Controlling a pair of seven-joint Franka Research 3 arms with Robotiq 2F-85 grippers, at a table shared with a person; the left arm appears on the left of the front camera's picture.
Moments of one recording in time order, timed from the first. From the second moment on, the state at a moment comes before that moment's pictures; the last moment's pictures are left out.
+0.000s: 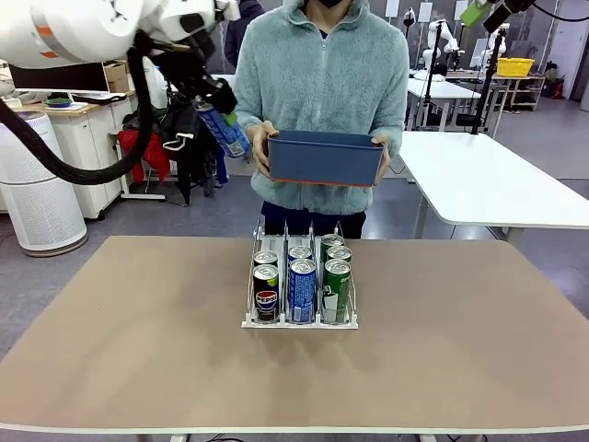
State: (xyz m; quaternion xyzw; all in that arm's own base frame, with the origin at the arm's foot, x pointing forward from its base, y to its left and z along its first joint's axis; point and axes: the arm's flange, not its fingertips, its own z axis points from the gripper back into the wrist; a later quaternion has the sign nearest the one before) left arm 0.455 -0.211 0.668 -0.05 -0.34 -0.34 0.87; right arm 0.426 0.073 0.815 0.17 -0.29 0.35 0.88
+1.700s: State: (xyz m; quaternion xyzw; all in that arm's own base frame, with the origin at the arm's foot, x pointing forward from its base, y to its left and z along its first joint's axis) left arm 0.361 -0.363 0.586 0.00 -0.29 -0.40 0.87; right arm 0.426 0.073 0.815 0.17 -0.29 0.35 0.88
